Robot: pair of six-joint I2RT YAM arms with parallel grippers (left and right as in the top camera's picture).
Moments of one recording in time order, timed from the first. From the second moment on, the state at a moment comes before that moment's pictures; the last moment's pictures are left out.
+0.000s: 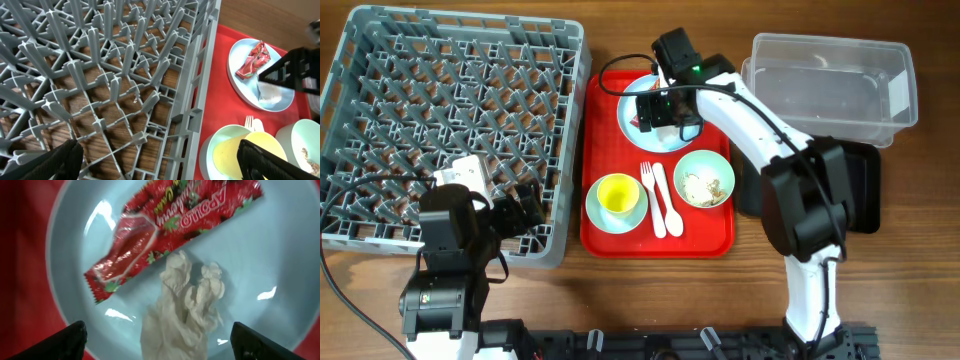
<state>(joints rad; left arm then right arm) 0.04 0.70 0.65 -0.67 0.10 -0.30 0.46 2.20 1.75 -0.82 -0.08 0.28</state>
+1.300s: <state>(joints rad) 0.04 0.70 0.65 -0.67 0.10 -0.30 -0.03 1.92 1.77 -0.88 -0.01 0.39</state>
